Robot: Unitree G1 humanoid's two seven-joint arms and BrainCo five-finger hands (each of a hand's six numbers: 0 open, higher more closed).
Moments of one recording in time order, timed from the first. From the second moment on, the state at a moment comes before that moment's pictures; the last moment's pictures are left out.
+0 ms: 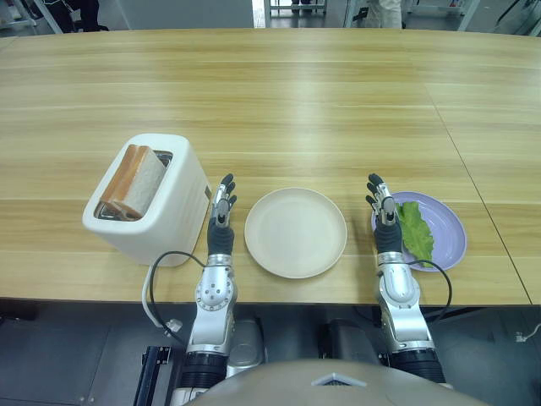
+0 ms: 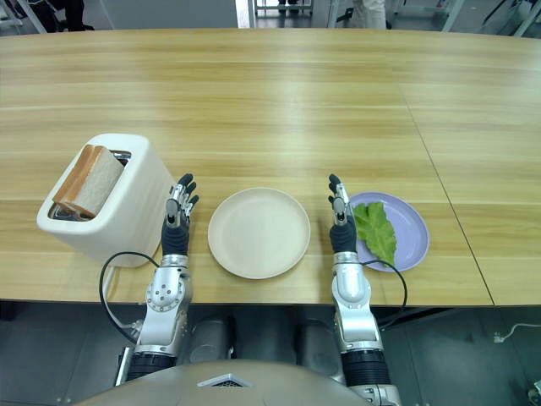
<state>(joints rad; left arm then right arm) 0.16 -0.06 -0.05 0.04 0.05 -0.35 0.07 0.12 0.00 0.06 0.05 -0.13 -0.29 -0.08</state>
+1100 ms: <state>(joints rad) 0.14 0.13 0.00 -0.44 0.61 -0.07 0.14 0.14 0.02 0.06 0.05 -0.13 -0.28 -0.09</state>
